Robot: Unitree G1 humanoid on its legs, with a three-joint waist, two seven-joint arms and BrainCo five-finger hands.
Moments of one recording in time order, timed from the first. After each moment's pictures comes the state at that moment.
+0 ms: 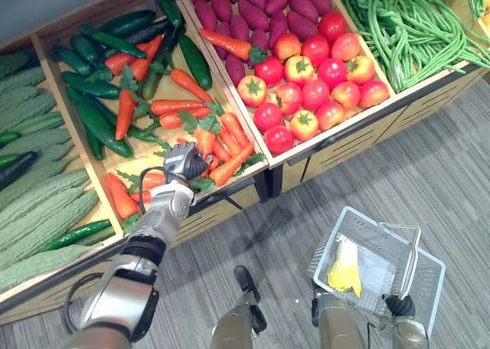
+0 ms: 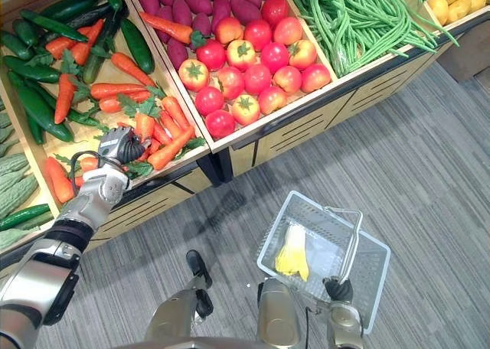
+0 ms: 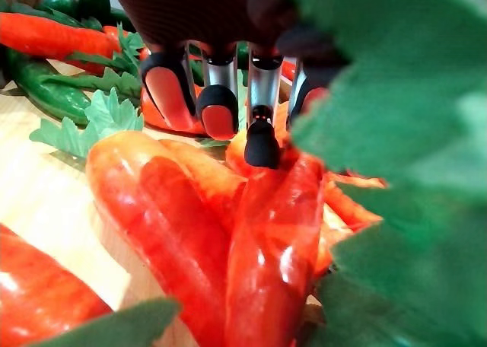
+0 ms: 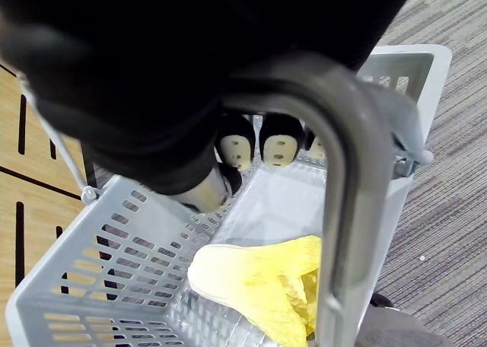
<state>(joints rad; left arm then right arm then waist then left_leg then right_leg) -0.63 0.51 -0.23 0.77 0.67 -0.12 0.39 0.03 -0.14 -0.32 0.91 -0.11 -0.14 -0.19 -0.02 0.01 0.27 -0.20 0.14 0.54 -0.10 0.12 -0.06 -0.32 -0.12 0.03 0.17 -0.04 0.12</state>
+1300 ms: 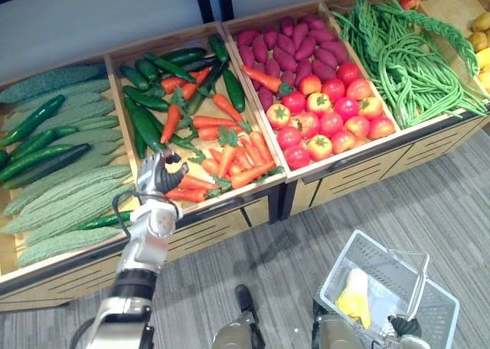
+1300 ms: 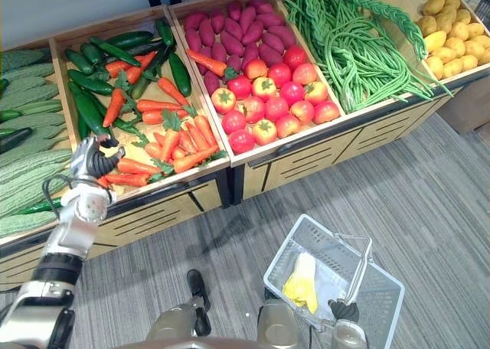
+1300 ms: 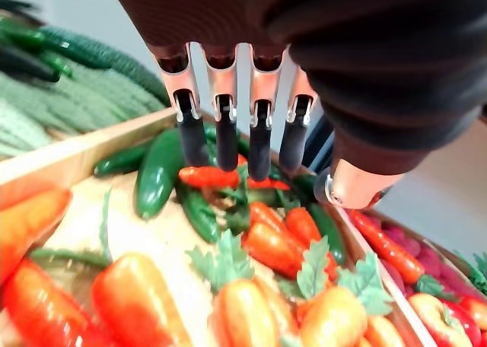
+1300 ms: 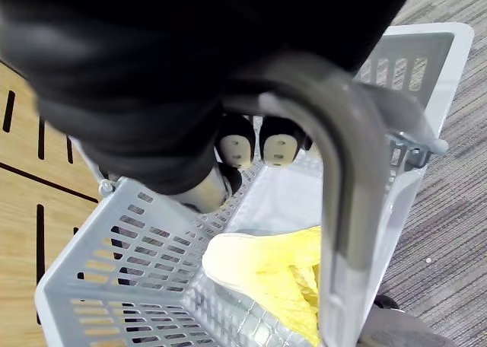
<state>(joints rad) -0.33 0.41 0.06 0.43 0.55 -0.04 0.33 0.07 -0.14 -0.39 0.97 -0.11 -0.09 -0.18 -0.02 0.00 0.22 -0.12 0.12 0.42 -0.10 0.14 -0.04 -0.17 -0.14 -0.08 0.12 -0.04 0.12</state>
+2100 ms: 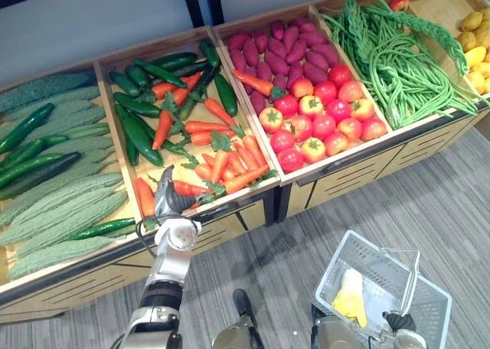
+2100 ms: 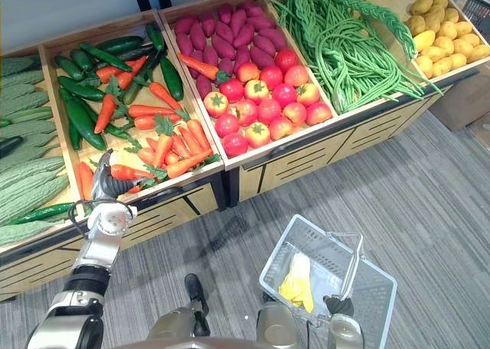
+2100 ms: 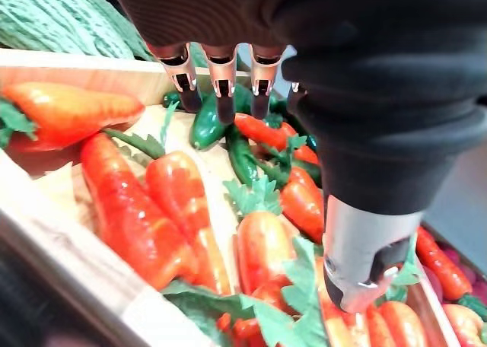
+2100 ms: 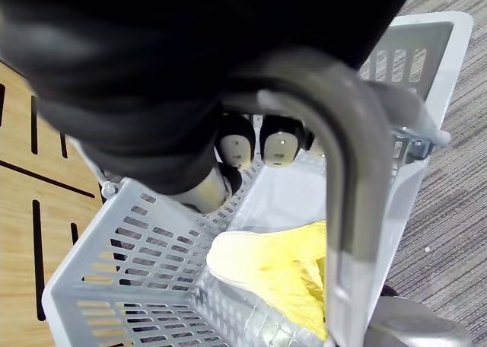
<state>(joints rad) -0.32 0.23 0.13 0.51 0.47 0.03 0.42 0.03 -0.14 -0.37 1.00 -0.12 -0.07 -0.17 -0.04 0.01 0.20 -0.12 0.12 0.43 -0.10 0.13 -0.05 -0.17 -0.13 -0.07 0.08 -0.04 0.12</state>
